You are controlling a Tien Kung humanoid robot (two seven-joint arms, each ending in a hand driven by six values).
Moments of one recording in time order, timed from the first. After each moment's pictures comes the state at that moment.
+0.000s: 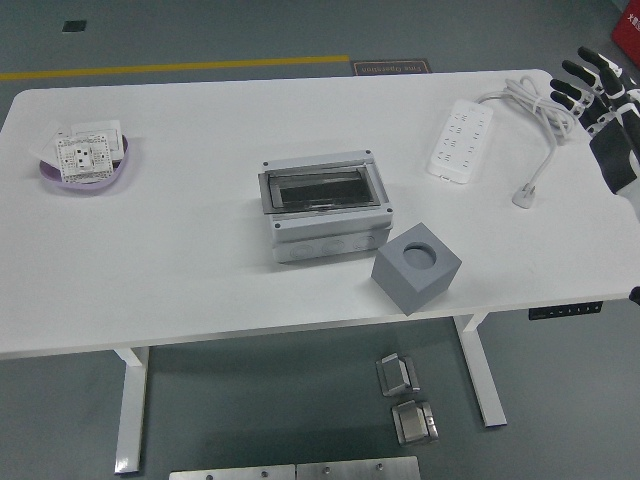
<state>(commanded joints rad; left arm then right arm) 0.04 0.19 -0.09 -0.18 0.04 0.02 -0.10 0.15 -0.58 1.41 1.47 -0.69 0.10 0.28</state>
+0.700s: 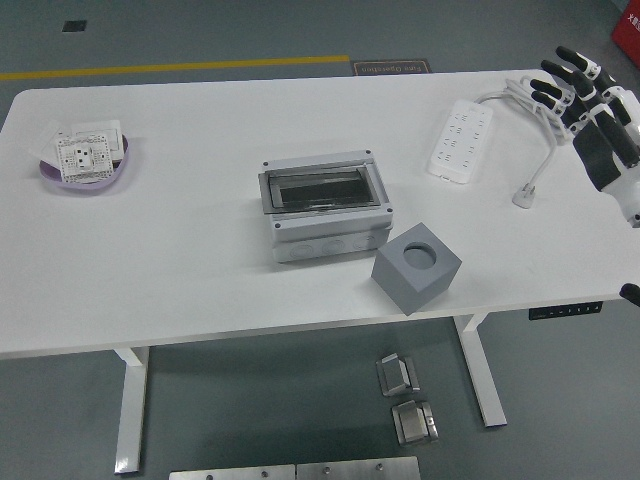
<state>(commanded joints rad) 0.09 0.17 -0.29 -0.18 0.23 0.01 -0.06 0.17 -0.58 1.36 1.46 -0.69 0.10 0.28</state>
